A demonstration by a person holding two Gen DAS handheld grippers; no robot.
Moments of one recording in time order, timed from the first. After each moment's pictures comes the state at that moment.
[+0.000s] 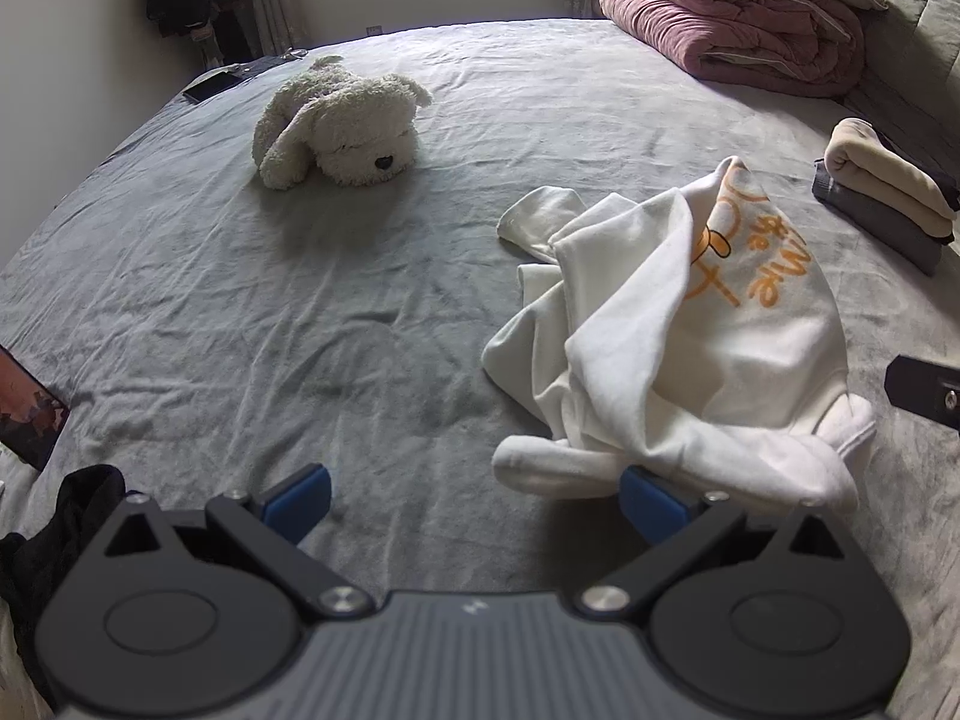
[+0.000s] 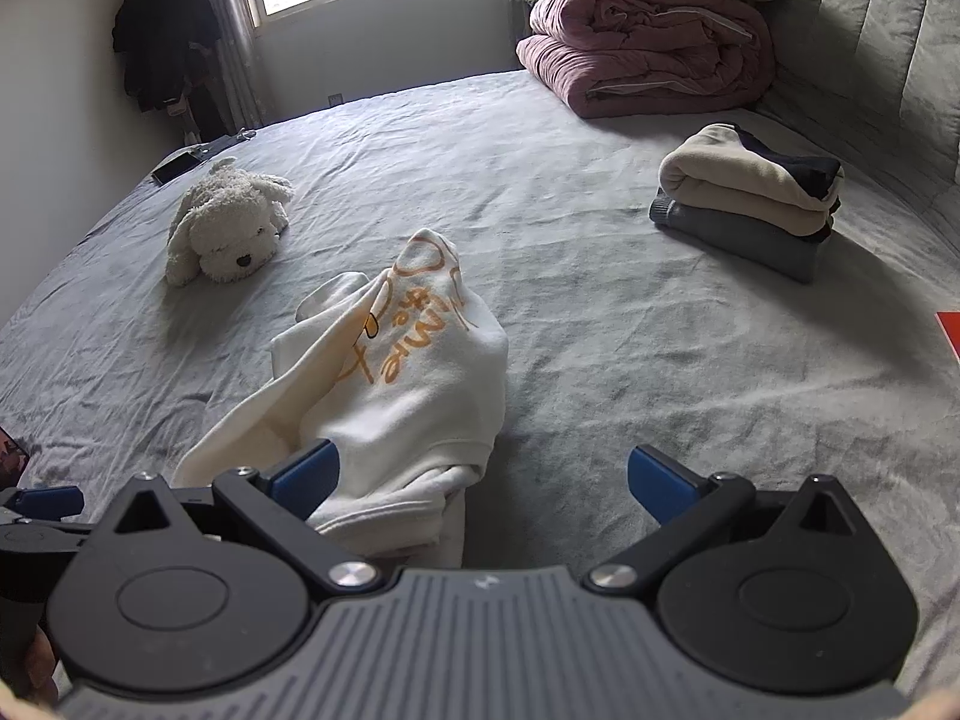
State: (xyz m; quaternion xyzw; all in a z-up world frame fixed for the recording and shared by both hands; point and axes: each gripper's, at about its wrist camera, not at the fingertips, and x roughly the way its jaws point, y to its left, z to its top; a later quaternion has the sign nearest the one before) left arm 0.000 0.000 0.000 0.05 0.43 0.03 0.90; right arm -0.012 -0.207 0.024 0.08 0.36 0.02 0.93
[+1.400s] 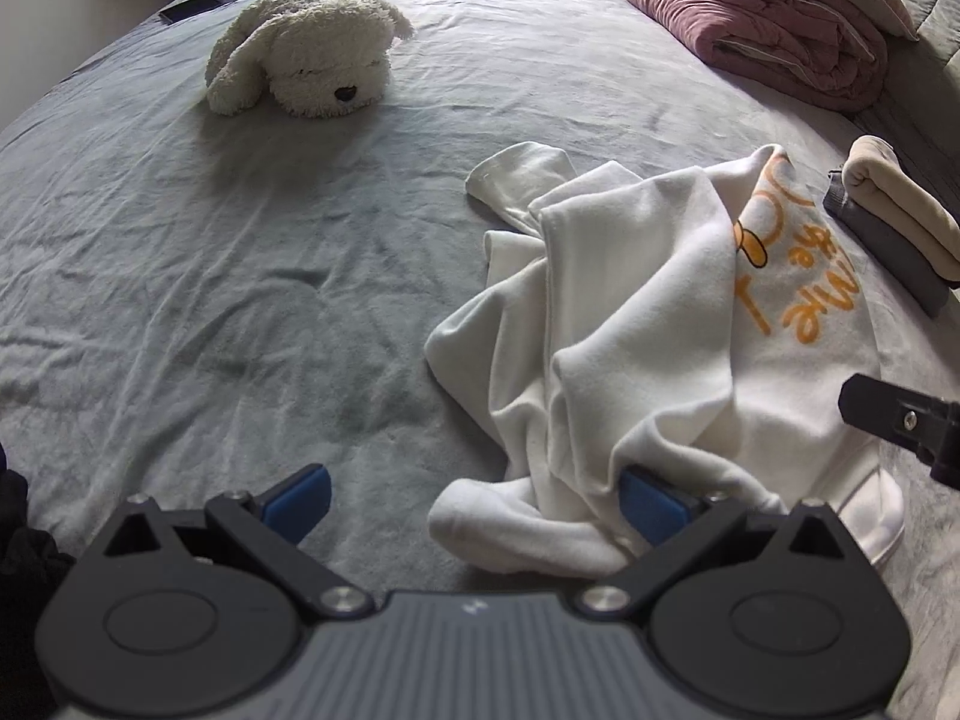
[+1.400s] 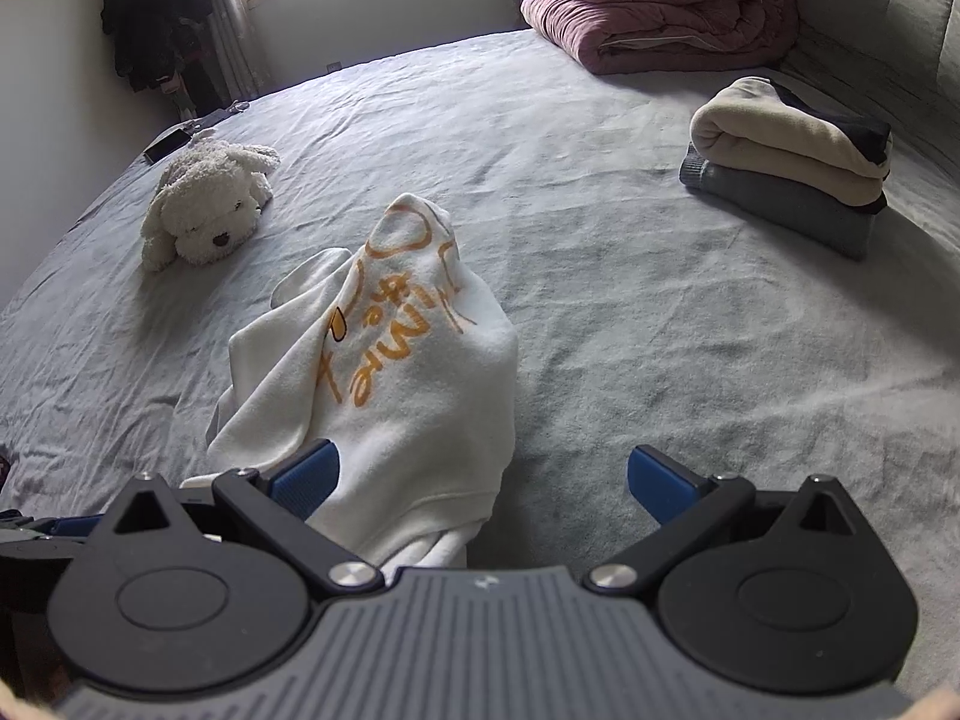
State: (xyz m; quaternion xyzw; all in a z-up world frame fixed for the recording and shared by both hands) left arm 0.052 0.001 -0.048 -0.04 0.47 -0.01 0.88; right arm 0.048 -0.212 -0.012 0.10 0.39 0.04 0.91
